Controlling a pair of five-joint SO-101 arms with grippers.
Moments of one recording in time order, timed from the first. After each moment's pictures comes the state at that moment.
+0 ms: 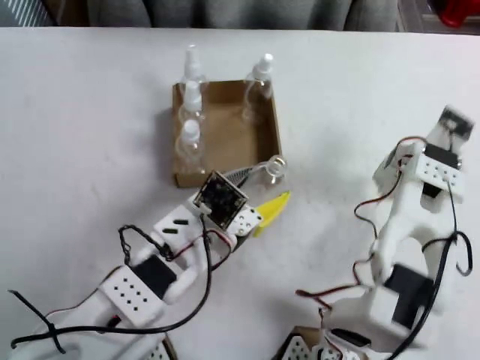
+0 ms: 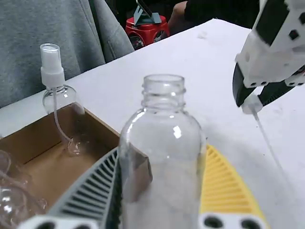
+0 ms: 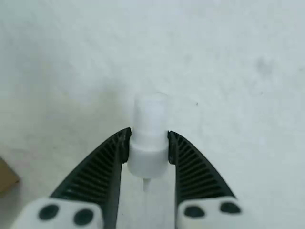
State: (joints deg) left arm 35.5 -55.1 77.1 2.8 -1.1; right arm 22.2 -4.5 17.4 62.8 -9.5
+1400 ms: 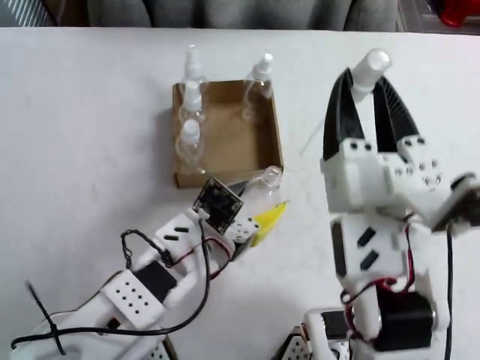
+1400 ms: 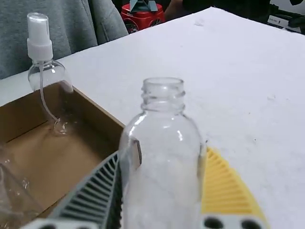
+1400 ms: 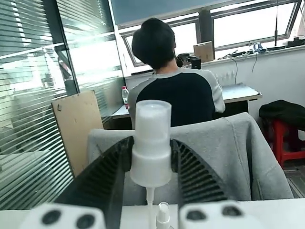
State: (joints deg) left arm 37.3 -55.4 82.2 2.7 2.9; right arm -7.7 -72.0 32.1 34.9 -9.5
